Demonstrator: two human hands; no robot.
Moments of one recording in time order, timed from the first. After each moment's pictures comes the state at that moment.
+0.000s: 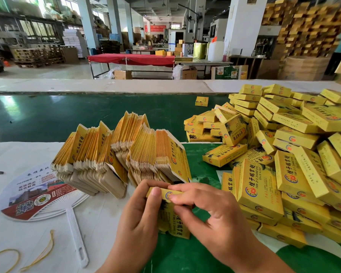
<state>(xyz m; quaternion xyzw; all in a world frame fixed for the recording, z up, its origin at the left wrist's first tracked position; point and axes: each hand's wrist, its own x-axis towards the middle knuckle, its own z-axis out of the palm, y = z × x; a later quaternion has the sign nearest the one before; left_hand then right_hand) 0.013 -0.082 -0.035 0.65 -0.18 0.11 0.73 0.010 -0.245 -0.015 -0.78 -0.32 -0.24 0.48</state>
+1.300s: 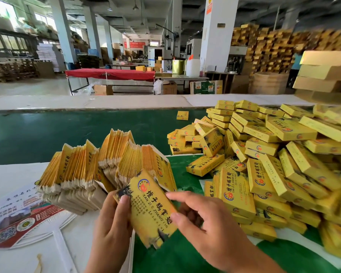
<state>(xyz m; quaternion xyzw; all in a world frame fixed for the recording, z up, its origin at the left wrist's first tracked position) 0.023 -0.056 -0.037 0.66 -0.08 0.16 0.73 -0.021 -0.249 0.010 -0.86 -0.23 -0.18 0.42</state>
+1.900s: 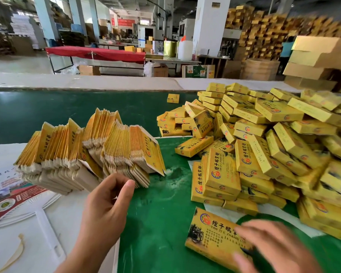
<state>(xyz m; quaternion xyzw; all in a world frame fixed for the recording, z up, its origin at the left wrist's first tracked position) 0.018 -0.059 -0.036 0.76 -0.15 0.17 0.61 -0.117 -0.328 -0.017 -0.95 -0.08 -0.28 0.10</state>
